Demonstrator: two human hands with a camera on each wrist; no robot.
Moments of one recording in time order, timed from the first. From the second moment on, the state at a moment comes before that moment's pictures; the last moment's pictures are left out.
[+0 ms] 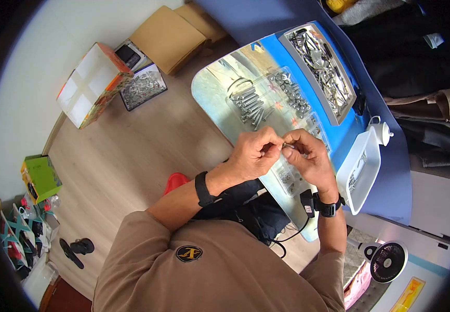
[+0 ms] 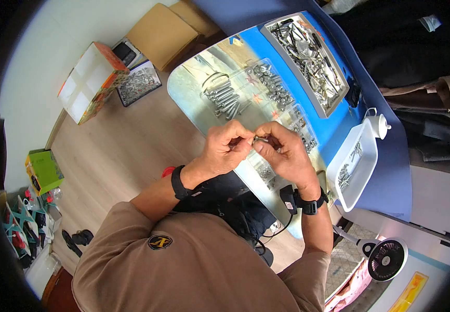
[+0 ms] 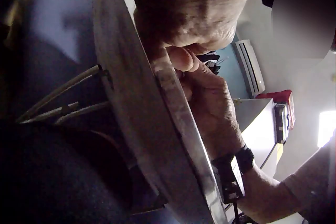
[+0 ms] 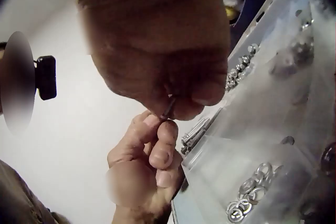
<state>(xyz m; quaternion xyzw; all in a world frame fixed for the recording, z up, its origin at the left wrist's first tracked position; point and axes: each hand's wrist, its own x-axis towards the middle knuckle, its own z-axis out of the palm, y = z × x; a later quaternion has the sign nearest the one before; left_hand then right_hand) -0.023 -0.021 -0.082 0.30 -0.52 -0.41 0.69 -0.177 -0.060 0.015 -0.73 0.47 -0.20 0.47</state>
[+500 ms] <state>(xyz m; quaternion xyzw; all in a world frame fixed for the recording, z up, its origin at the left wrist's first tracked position) -0.021 -0.021 -0.079 0.31 -0.52 -0.40 0.68 -0.178 -0.056 0.017 -0.74 0.46 -0.21 0.45</state>
